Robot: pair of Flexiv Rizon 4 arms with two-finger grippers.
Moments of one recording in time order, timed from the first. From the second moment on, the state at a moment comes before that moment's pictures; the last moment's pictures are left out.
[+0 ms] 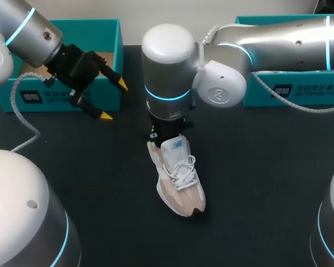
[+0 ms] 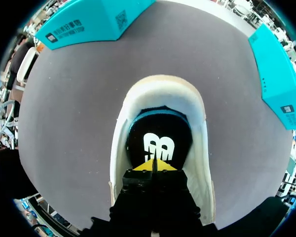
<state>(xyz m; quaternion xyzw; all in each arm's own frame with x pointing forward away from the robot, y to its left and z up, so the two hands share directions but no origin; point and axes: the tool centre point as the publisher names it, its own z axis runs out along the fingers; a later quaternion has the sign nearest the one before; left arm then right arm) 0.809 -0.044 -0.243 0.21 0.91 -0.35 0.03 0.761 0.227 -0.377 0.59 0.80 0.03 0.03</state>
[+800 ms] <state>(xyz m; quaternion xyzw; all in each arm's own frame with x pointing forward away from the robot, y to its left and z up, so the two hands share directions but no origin) 0.809 -0.044 -0.243 0.21 0.91 -0.35 0.03 0.781 0.234 -0.393 0.62 0.78 0.07 0.07</state>
